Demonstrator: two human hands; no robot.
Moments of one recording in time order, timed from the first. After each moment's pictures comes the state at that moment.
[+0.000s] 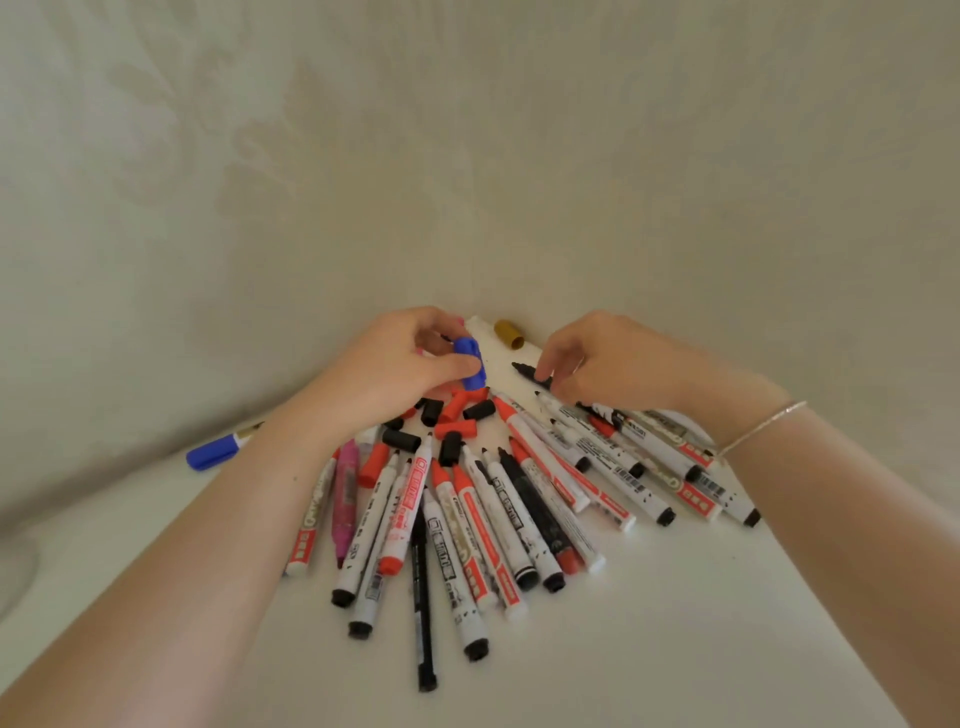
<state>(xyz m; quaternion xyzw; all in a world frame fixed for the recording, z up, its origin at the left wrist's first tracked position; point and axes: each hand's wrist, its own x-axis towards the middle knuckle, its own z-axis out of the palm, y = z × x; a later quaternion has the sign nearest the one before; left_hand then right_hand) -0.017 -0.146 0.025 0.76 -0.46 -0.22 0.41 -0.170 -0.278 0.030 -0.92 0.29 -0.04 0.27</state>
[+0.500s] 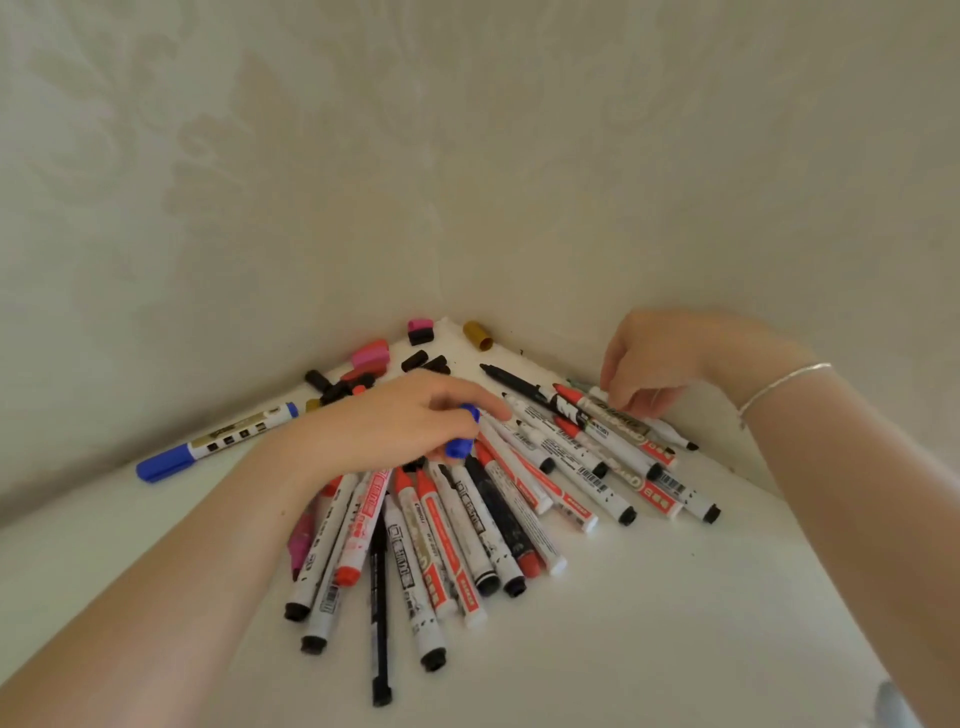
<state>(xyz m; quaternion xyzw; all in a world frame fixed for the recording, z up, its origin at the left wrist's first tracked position) -0.037 -0.155 0.006 0.72 -0.58 -0.31 0.23 -0.204 -0.324 0.036 -0.85 0.44 0.08 0.28</state>
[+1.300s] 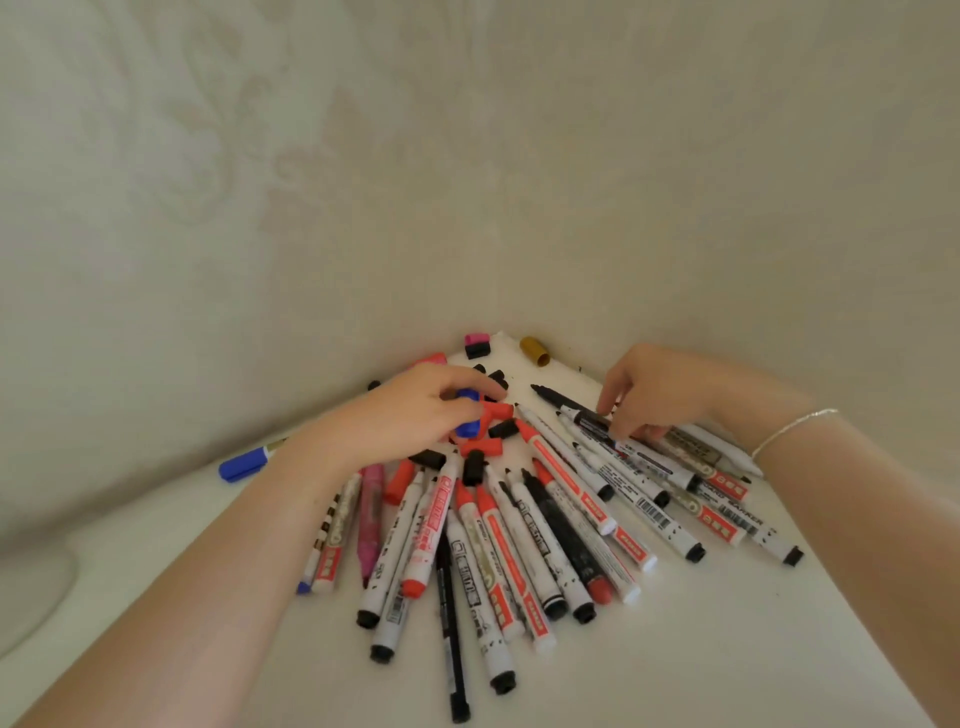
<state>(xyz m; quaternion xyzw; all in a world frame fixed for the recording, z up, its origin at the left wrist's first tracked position) 0.000 -0.141 0.010 0.77 -0.53 -0.24 0.26 -0.165 -0.306 0.019 -0.88 0.37 0.07 0.29</state>
